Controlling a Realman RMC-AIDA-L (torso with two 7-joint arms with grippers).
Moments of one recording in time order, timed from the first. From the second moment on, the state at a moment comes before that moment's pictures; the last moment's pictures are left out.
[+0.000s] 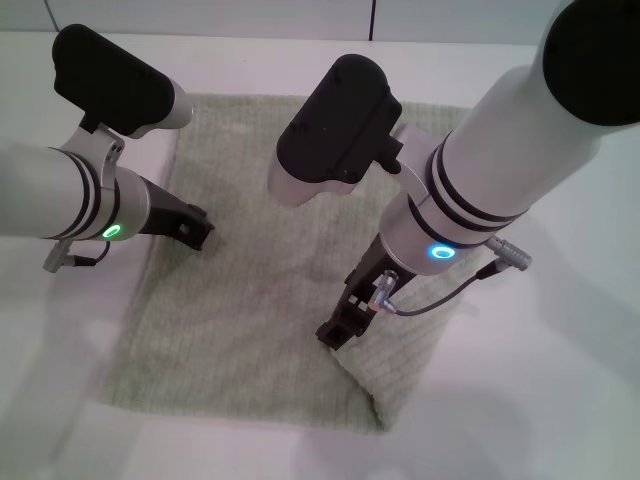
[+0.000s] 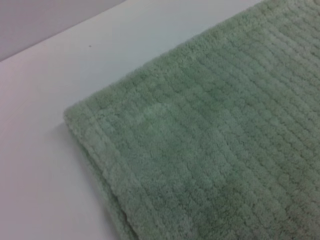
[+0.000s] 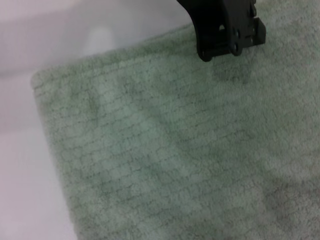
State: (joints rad) left arm -0.36 -2.07 -1.45 -1.31 2.73 -0.94 0.37; right arm 0.84 2.09 -1.99 -1.27 0.71 1.36 -0.24
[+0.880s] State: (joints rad) left arm -0.36 -2.07 -1.45 -1.32 2.73 -0.95 0.37; right arm 0.84 2.09 -2.01 -1.26 0.73 1.36 -0.24
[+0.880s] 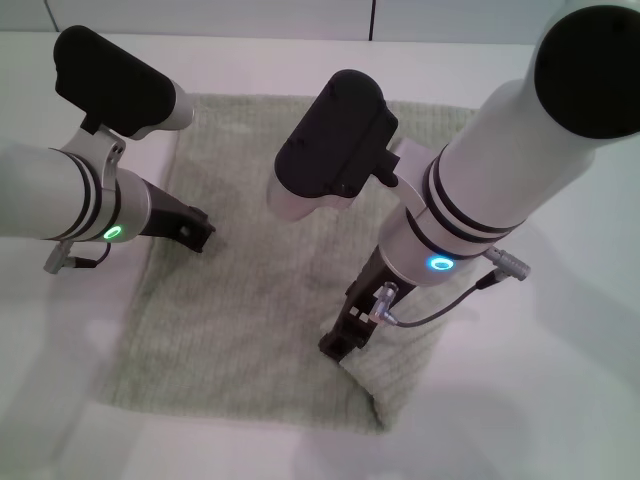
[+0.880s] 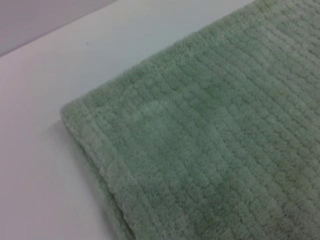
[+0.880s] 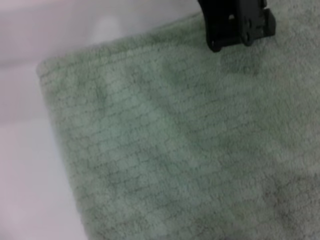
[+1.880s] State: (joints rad) left arm -0.36 -2.07 -1.44 -1.32 2.73 -0.95 0.38; right arm 0.87 2.08 -1.99 -1.26 0.74 1.42 -0.25
